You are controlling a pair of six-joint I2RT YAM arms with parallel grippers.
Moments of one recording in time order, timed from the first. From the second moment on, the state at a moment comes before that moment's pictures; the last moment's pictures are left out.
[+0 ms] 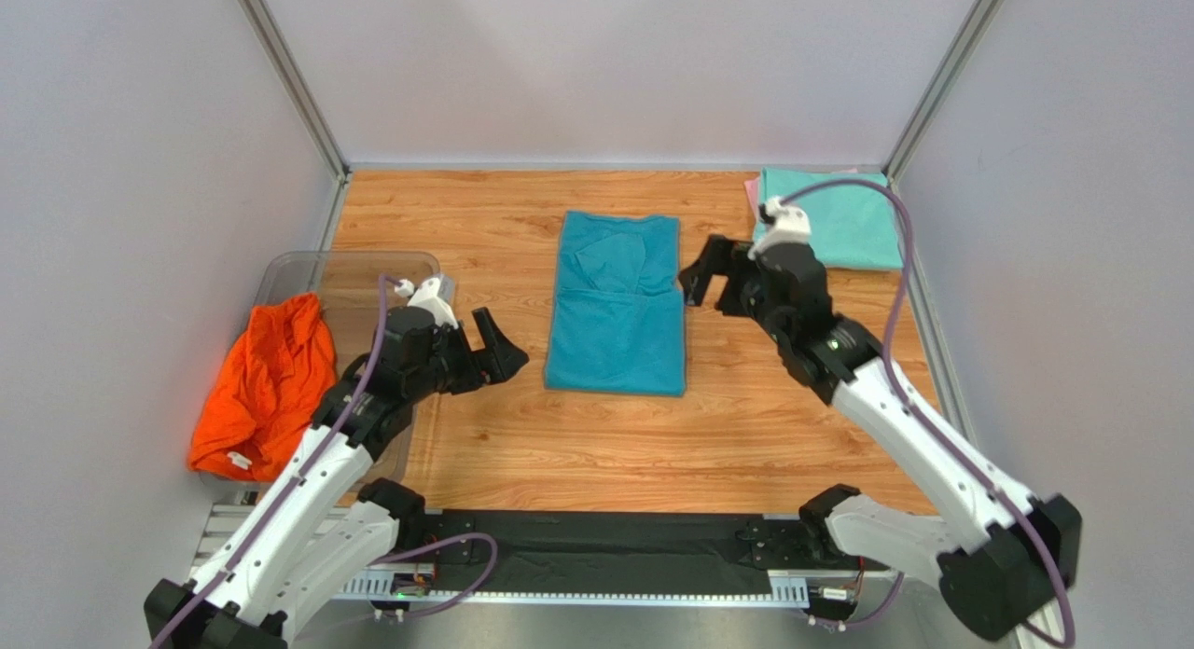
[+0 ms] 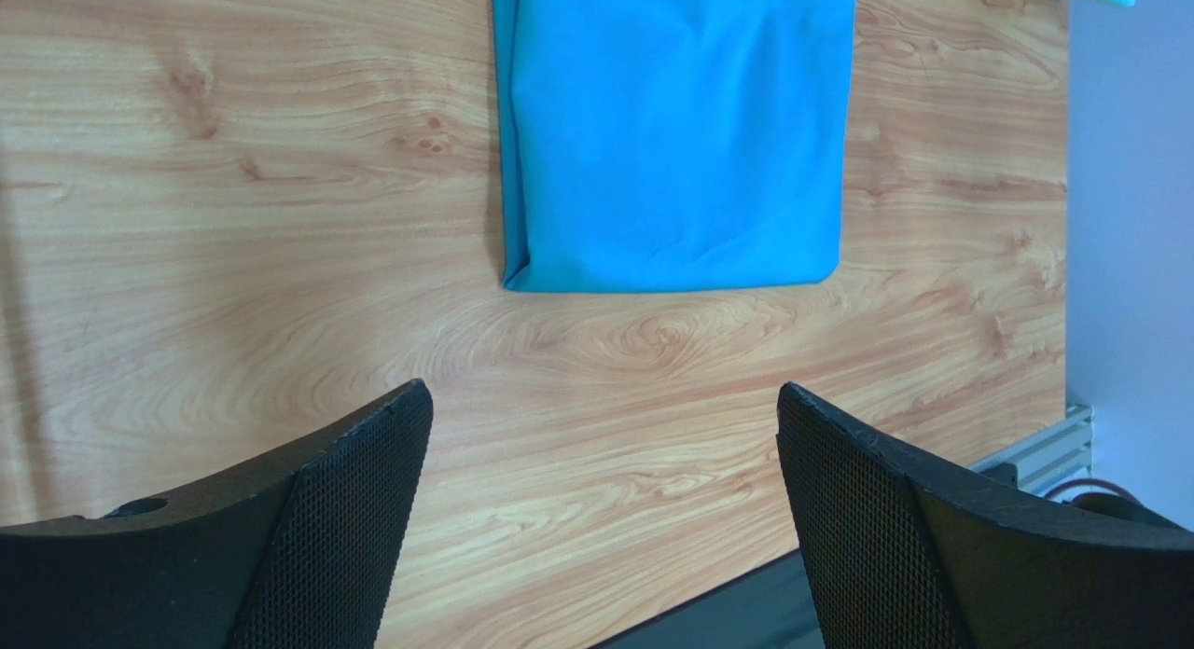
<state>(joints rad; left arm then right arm) -0.40 0.74 0.65 -0.50 0.13 -0.65 0.51 1.08 0.93 -0.26 0.17 0.50</state>
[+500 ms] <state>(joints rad) -0.40 1.28 0.64 -0.18 0.29 -0.64 0.51 0.88 0.58 -0.30 0.08 0.67</state>
